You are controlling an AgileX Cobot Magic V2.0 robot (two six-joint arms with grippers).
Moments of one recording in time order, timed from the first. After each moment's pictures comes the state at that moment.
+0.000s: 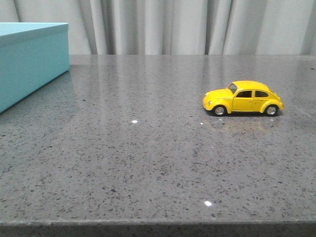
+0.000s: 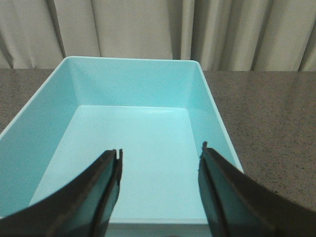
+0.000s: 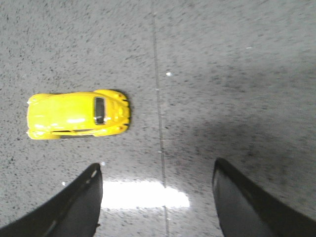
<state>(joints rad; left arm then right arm) -0.04 0.54 -0.52 -0.11 0.25 0.05 0.18 1.16 -1.10 0.08 0.98 0.29</state>
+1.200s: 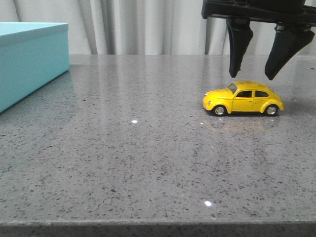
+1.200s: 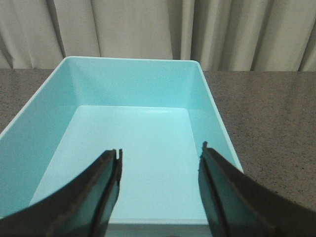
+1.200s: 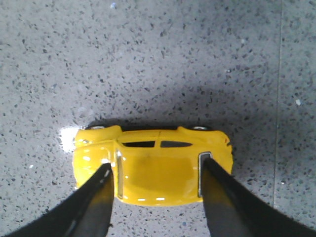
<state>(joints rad) -0.04 0.54 -0.52 -0.11 0.25 0.05 0.43 1.63 -1.39 0.00 1.06 0.51</state>
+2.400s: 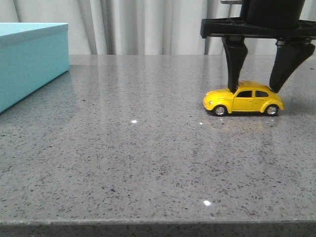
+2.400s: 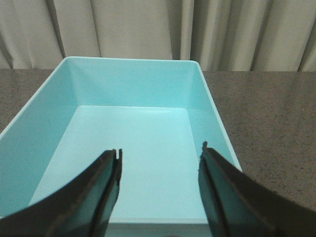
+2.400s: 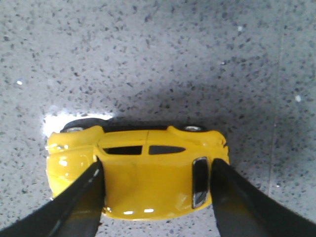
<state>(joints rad) -0.04 0.54 -0.52 -0.11 0.25 0.05 0.43 1.69 -1.41 -0.04 1.10 0.52</state>
